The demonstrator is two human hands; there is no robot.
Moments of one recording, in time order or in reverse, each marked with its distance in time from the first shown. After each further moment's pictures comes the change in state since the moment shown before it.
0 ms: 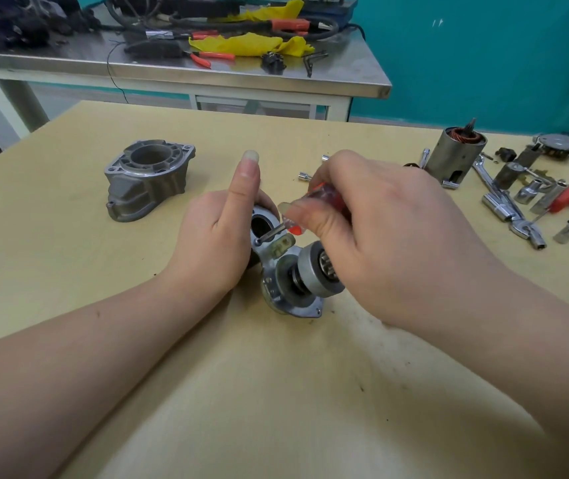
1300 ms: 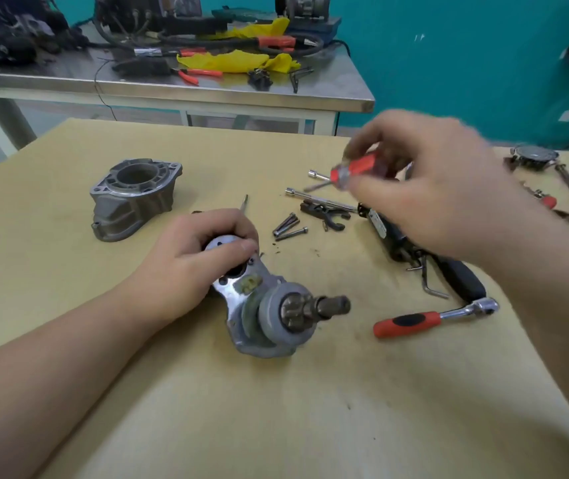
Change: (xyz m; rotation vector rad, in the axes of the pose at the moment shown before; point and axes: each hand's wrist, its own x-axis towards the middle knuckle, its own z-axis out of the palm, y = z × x) left_hand -0.001 0.006 -0.031 -0.007 -0.338 0.075; right_hand 0.030 0.060 -0.038 0.138 -0.021 0.140
